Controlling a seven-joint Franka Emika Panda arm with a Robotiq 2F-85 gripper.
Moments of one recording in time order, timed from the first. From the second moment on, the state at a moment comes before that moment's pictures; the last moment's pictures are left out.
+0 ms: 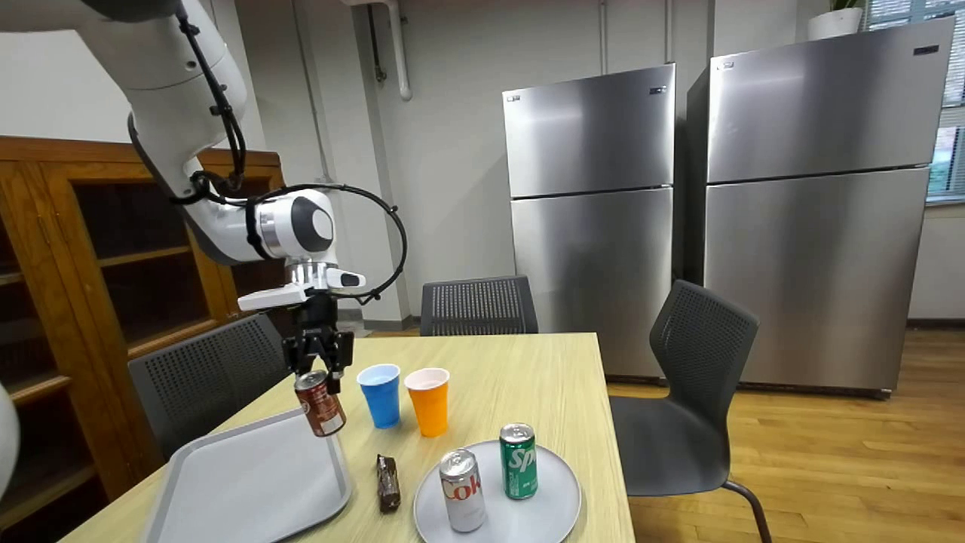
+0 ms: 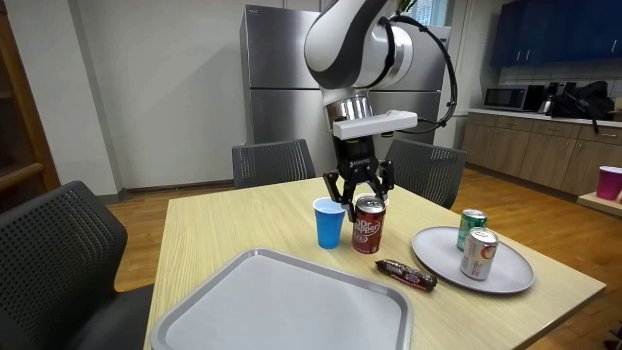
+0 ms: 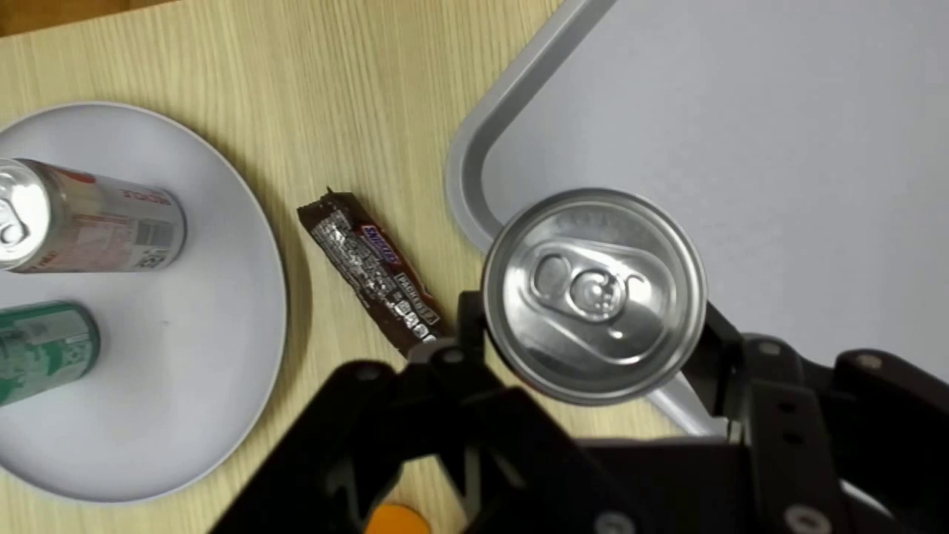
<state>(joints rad) 0.23 0.39 0.08 -2.00 -0.06 2.06 0.33</state>
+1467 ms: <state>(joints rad) 0.02 0.46 -0.09 -1.97 0.03 2.14 0.35</state>
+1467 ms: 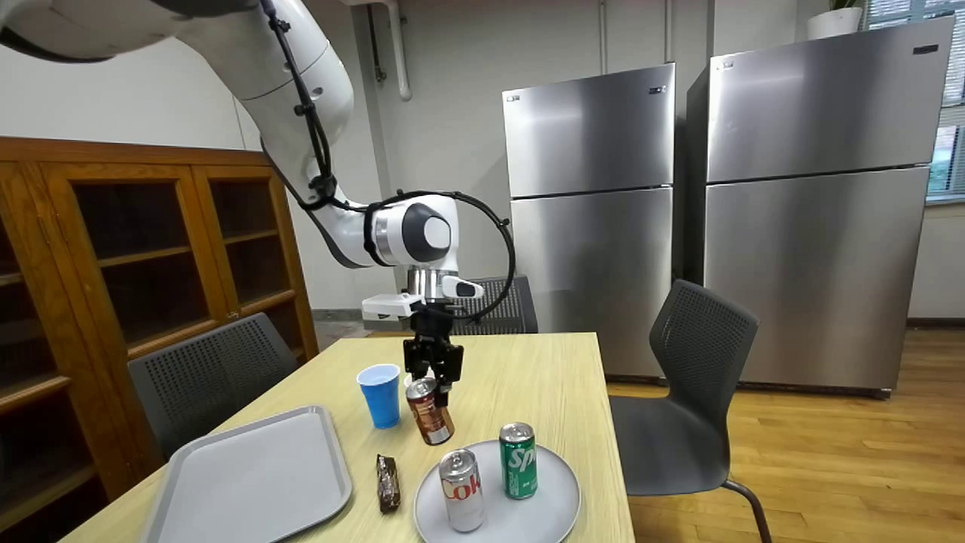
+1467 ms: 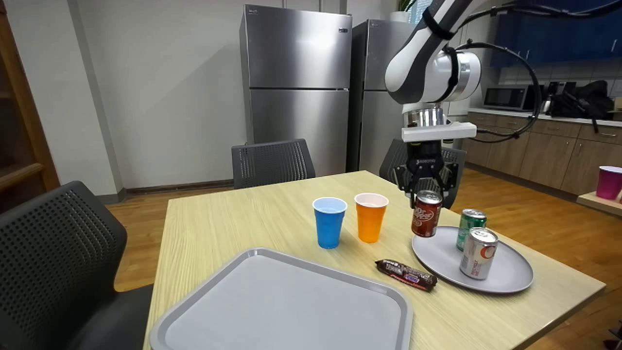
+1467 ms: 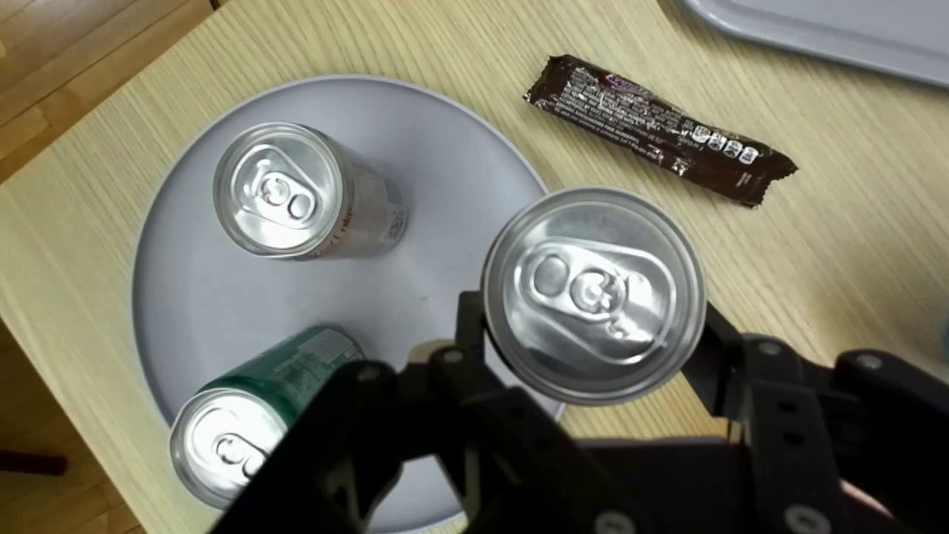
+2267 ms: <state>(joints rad) -0.01 0.62 -0.13 -1.85 0.10 2.14 0.45</state>
